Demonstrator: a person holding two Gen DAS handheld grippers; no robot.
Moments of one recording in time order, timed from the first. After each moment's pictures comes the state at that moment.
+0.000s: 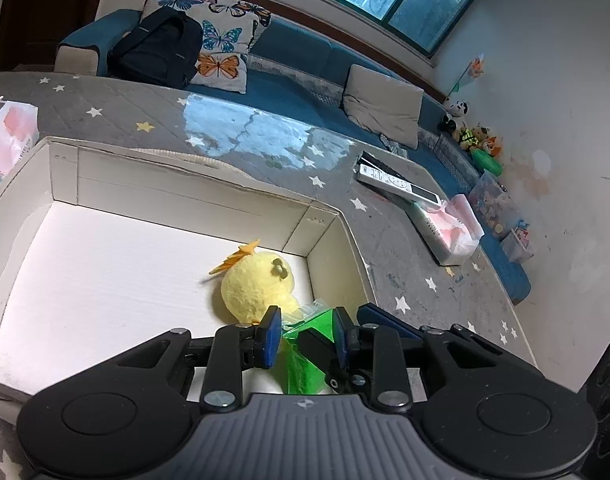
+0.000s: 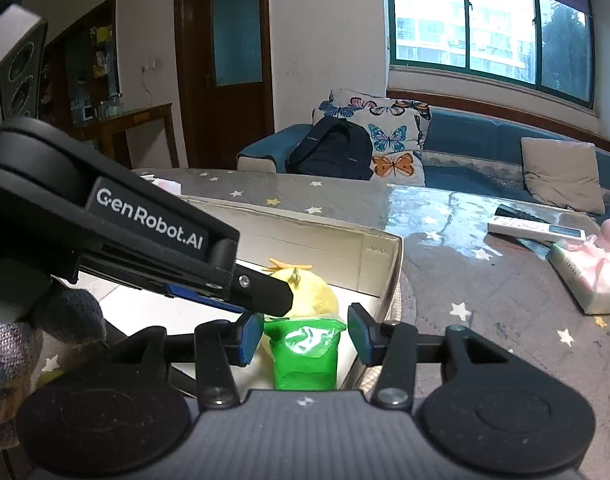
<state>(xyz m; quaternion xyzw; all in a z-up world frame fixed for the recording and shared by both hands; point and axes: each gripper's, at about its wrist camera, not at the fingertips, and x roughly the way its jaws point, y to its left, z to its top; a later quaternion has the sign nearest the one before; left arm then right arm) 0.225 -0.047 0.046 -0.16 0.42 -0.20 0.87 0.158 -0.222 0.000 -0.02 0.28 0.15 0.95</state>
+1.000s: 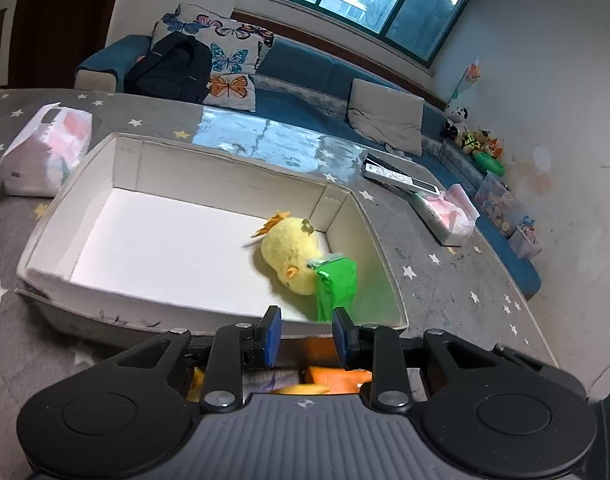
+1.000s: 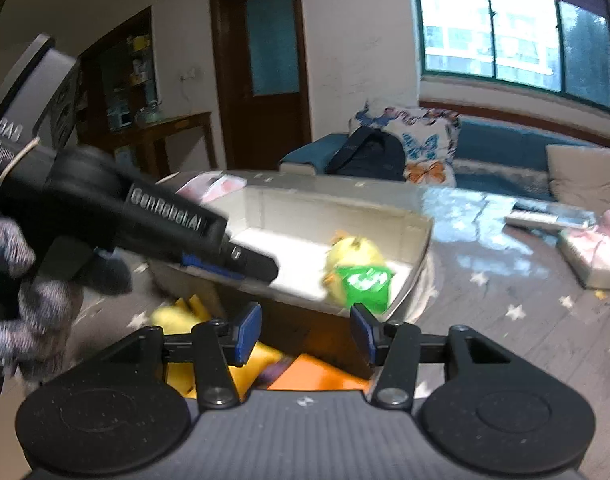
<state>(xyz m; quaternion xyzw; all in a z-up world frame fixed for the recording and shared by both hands) 0.148 -0.011 0.054 -0.13 0.39 -0.19 0.89 0.066 -0.213 0.006 -0.02 0.27 0.21 0.94</state>
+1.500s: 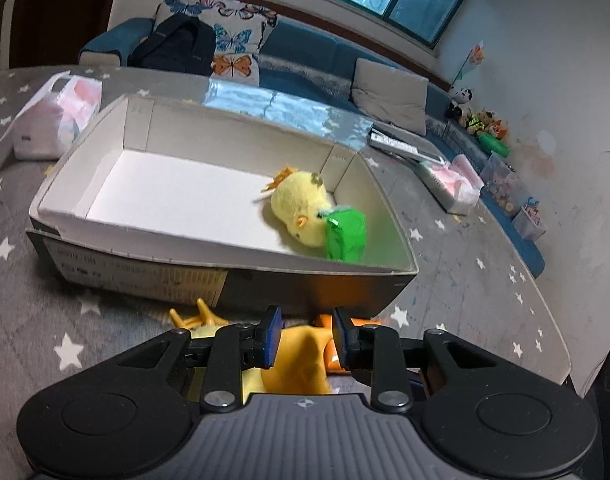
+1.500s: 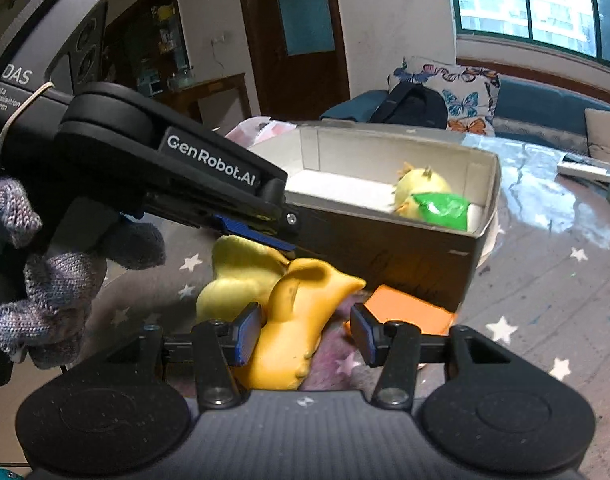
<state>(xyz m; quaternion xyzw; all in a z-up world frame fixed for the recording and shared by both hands) 0.129 -0.009 0.032 -0.12 0.42 -0.19 0.88 0.047 -0.182 -0.028 -0.01 0.32 0.26 0.91</state>
